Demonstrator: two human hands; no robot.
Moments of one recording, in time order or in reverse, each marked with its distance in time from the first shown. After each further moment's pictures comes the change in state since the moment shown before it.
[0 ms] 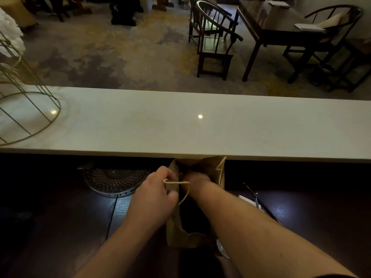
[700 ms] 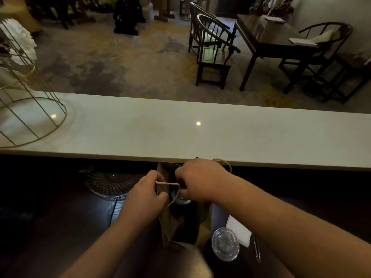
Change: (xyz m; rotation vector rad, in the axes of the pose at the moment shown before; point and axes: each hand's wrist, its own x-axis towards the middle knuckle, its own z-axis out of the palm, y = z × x) left_hand 0.001 -0.017 -0.011 -0.028 0.019 -0.003; right_hand -0.152 0.010 -0.083 -0.144 0.407 -0.362
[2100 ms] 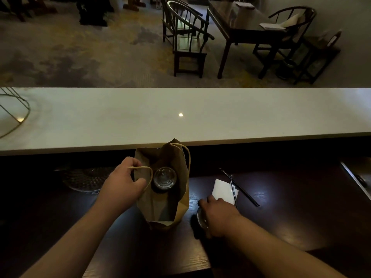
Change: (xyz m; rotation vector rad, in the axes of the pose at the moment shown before) left_hand -0.003 -0.012 0.005 -0.018 -0.025 0.027; right_hand -0.102 0.023 0.189 0.162 -0.345 0.421
